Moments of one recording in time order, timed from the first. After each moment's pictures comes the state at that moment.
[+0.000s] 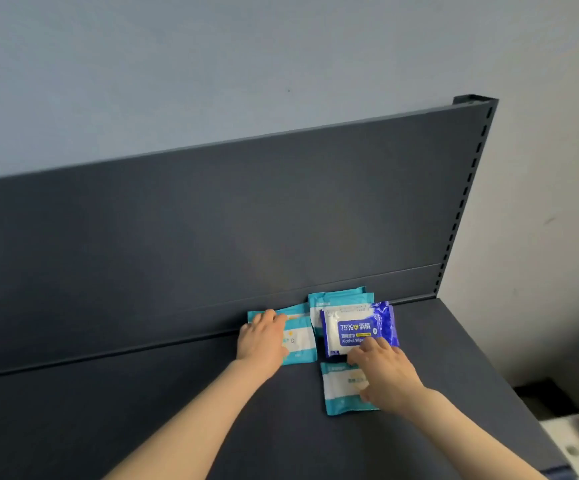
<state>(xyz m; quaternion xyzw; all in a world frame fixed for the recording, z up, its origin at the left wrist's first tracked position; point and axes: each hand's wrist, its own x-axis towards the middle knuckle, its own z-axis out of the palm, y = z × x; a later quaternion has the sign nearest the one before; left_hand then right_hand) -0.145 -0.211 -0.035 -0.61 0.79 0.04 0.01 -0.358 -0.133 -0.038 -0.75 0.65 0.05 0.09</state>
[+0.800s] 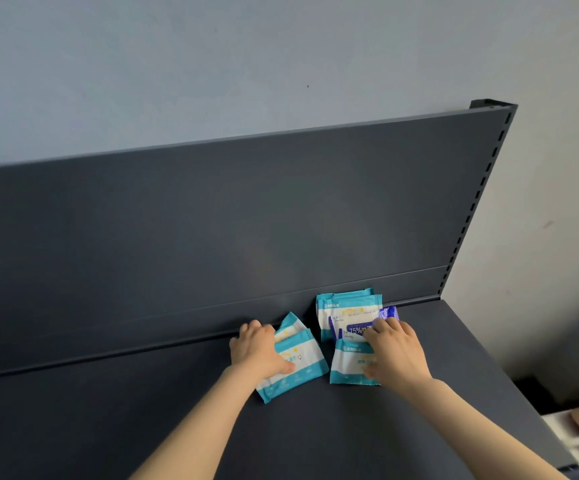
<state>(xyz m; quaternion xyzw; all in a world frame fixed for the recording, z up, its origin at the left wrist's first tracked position) -0.119 -0.220 -0.040 -0.65 0.74 0.13 0.05 -0.353 -0.154 -0.035 -0.72 0.70 0.02 -0.02</state>
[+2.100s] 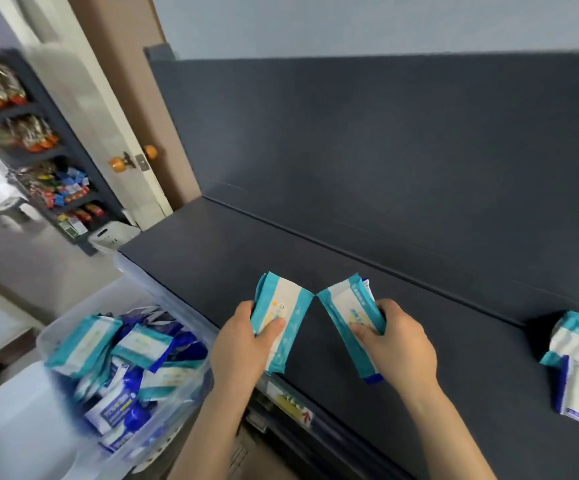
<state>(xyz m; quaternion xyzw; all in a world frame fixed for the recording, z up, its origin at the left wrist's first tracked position) 0.062 0.008 -0.021 -0.90 0.34 0.10 -0.26 -0.116 -0.104 -0.002 -0.78 0.53 -0.17 0.29</state>
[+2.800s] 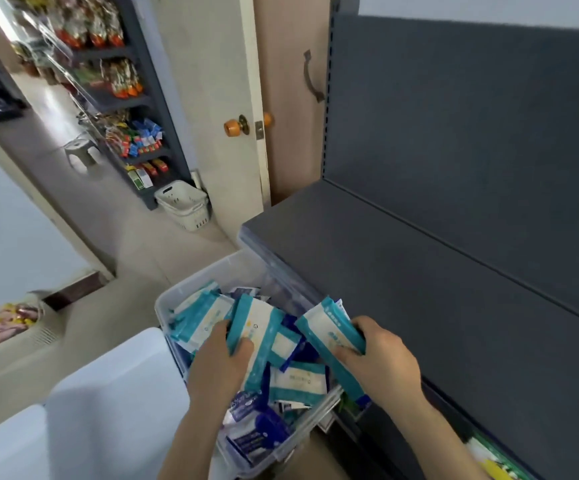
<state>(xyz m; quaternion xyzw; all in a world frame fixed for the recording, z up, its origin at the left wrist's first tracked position) 0.322 0.197 -0.074 -0.93 0.15 0.13 -0.31 0.161 0.038 -0.023 -0.87 0.40 -0.04 0.28</state>
